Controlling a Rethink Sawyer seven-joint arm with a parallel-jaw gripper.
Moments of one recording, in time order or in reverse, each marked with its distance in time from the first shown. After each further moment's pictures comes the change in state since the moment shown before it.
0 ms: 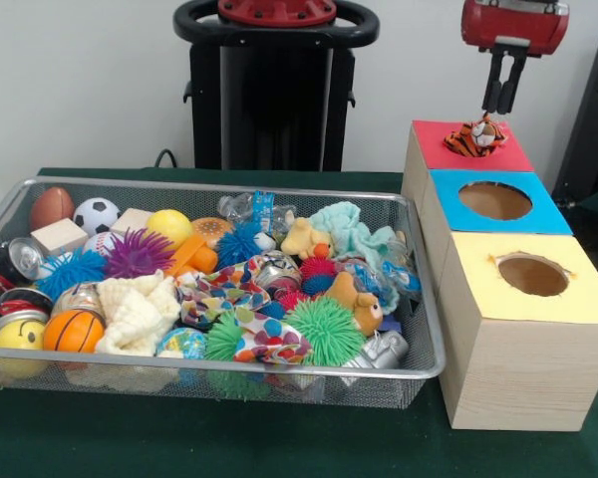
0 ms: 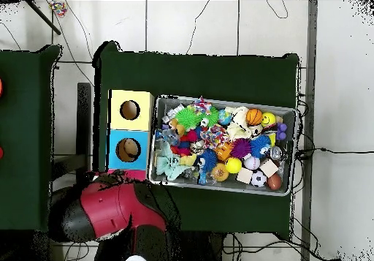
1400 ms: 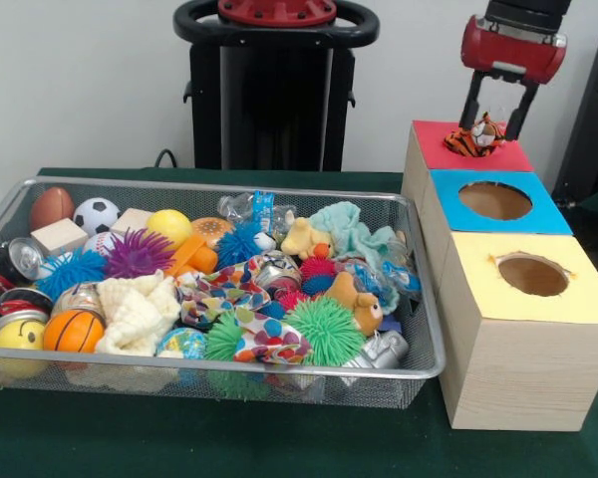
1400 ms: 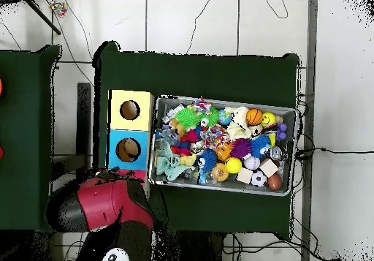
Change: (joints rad) arm 0.157 0.144 -0.186 -0.096 0.101 0.001 0.000
